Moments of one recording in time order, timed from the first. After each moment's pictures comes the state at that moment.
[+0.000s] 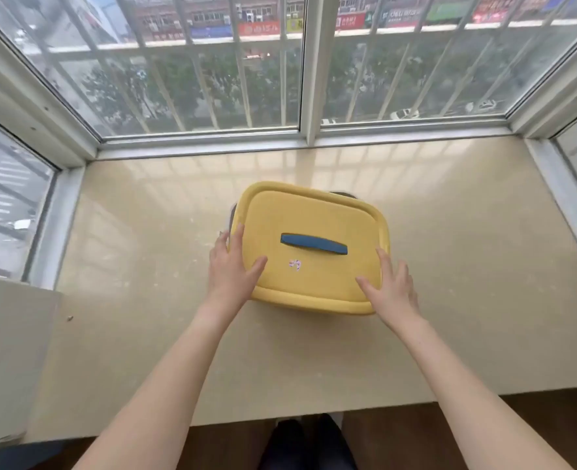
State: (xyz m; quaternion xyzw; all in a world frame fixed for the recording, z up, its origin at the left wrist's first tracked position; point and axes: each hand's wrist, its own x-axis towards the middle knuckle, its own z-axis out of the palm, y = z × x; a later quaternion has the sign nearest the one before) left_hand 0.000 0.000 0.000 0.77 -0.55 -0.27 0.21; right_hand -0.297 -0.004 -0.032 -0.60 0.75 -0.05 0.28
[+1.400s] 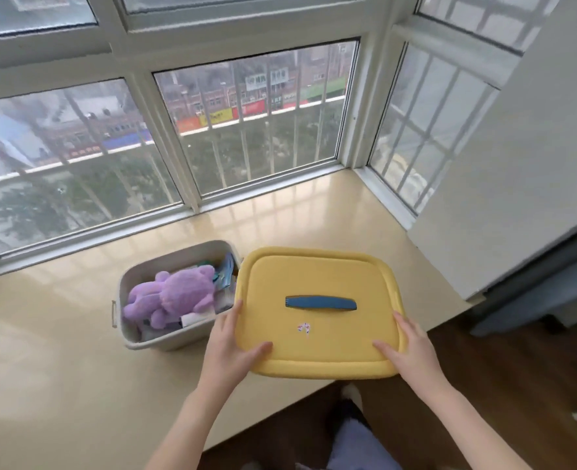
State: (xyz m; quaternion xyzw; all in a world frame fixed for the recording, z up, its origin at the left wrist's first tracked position) left_hand -0.221 0.128 0.079 0.61 -0.65 -0.37 0.26; right_hand -0.552 0.213 0.074 -0.45 0.79 -0.23 0.33
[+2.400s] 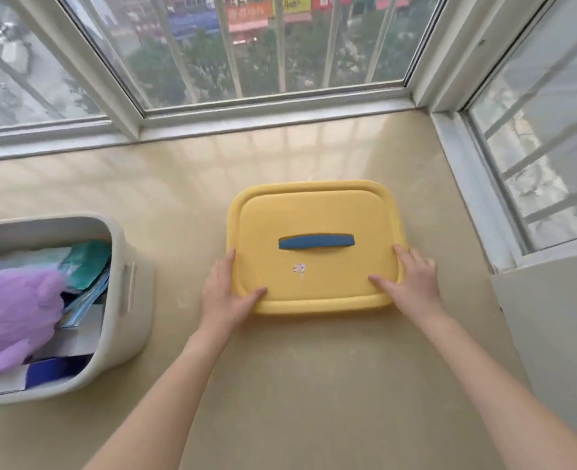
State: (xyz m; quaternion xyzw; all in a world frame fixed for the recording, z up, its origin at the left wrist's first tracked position) left_hand -0.411 -0.145 -0.189 0.78 -0.52 -0.31 0.18; right_hand -0.738 -0.180 -0.193 -0.60 0.75 -0.13 0.25
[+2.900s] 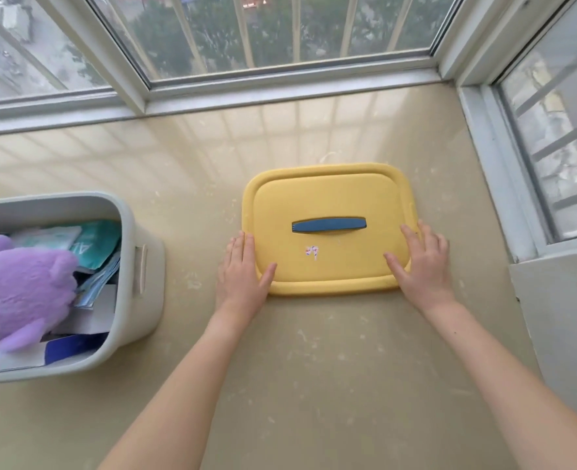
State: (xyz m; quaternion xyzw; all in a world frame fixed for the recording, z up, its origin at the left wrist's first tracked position) left_hand -0.421 -0.145 -0.188 0.76 -0.60 -0.22 0.07; right_hand -0.731 -0.179 -0.197 -0.68 0.71 -0.11 0.16
